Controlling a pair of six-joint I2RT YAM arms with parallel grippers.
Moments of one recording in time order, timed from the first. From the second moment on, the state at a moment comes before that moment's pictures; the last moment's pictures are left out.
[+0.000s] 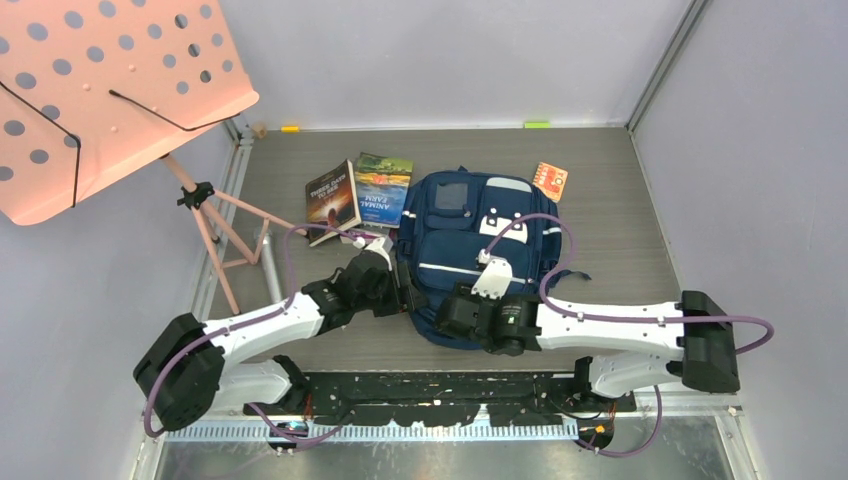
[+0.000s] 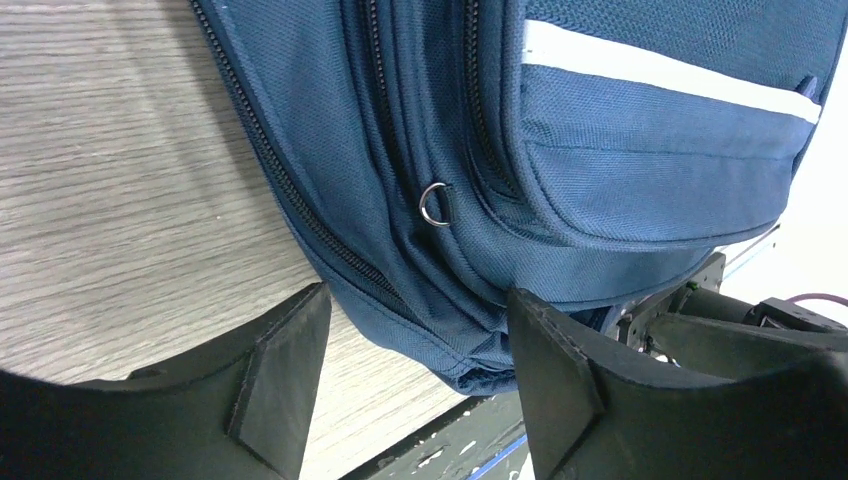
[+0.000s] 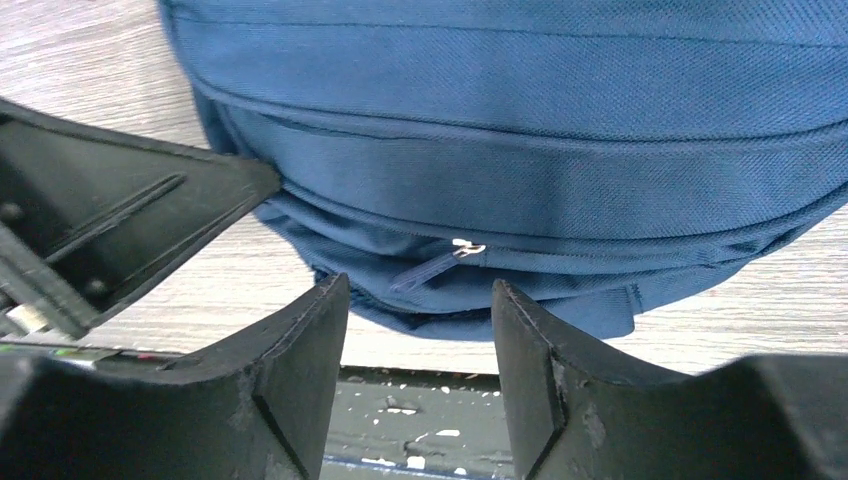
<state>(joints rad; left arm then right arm) -0.80 1.18 0.55 -0.10 0.05 -0.91 1.32 1.27 0.90 -0.78 0.63 1.40</state>
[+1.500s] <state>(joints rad) -0.68 1.24 0.55 -0.06 0.06 -0.85 1.31 1.41 0.90 -0.76 0.64 1.36</state>
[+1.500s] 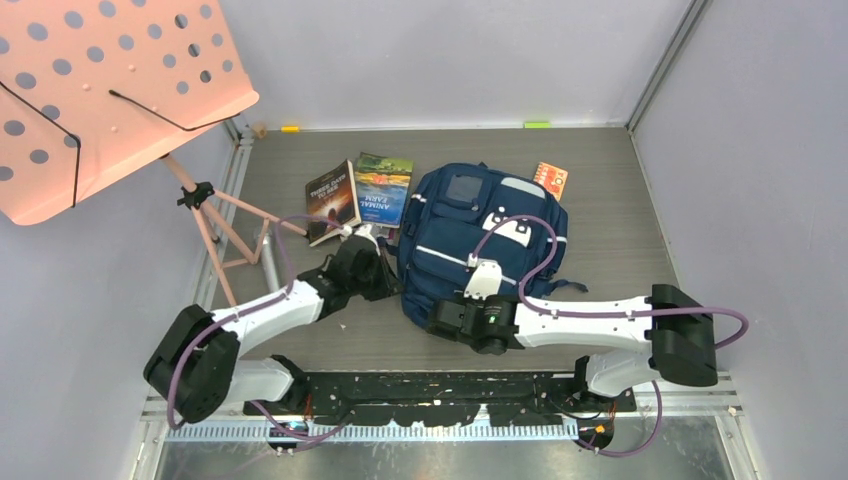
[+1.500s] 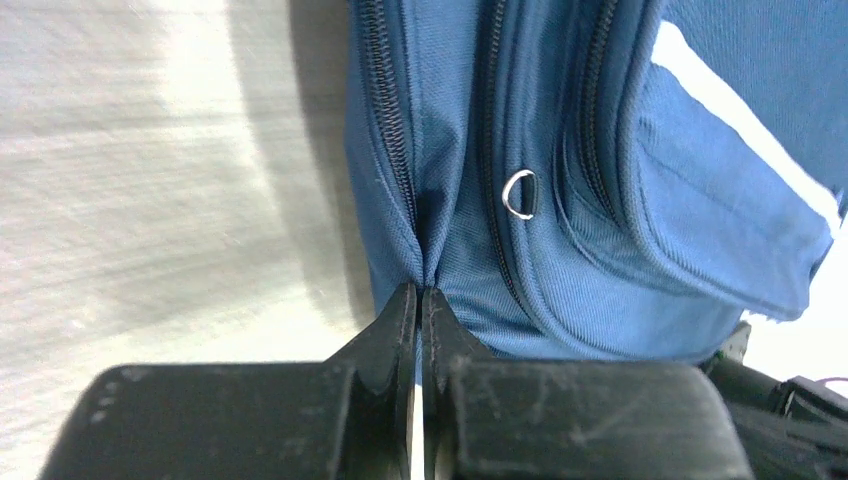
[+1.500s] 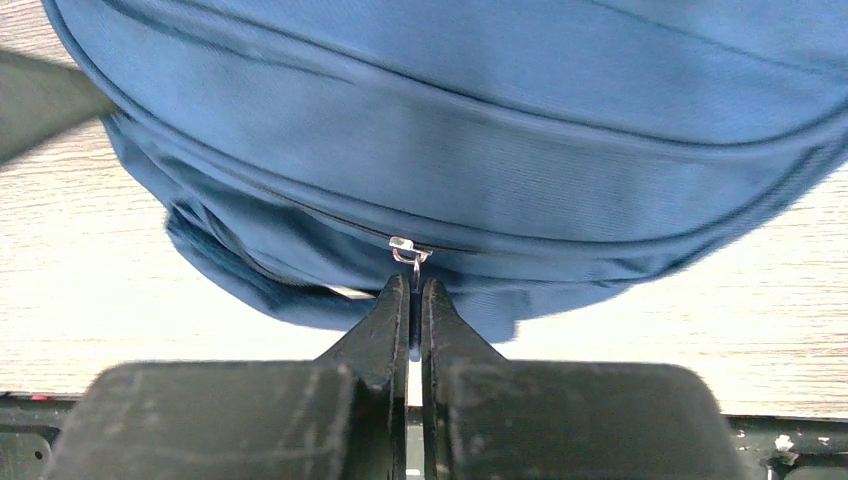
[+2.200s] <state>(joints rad) -0.43 1.60 0.96 -0.16 0.20 -0.50 1.29 1.31 0.79 -0.73 0.63 1.26</state>
